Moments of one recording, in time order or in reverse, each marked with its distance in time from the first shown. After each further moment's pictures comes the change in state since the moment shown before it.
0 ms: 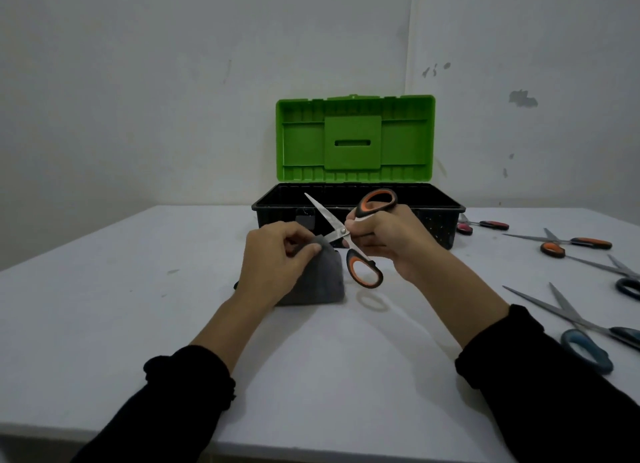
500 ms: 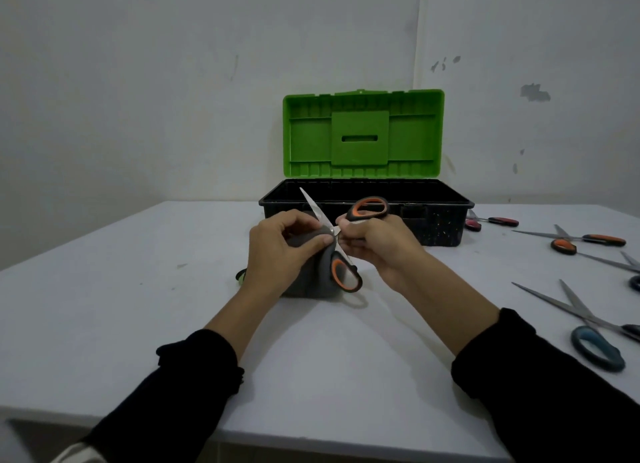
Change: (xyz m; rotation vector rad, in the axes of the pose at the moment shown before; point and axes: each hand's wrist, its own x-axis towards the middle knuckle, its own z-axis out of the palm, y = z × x) left_hand 0.001 -0.006 0.002 -0.270 0.042 -0.044; right_hand -0.006 0.010 0.024 0.243 -0.043 0.032
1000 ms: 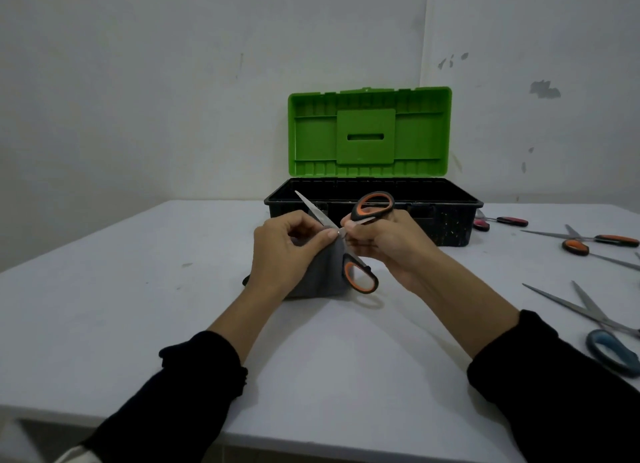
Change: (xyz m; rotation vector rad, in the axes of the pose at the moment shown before) left_hand 0.000 0.000 0.000 0.027 0.018 -0.039; right_hand -0.001 0.001 -0.005 -0.110 -0.090 -0.109
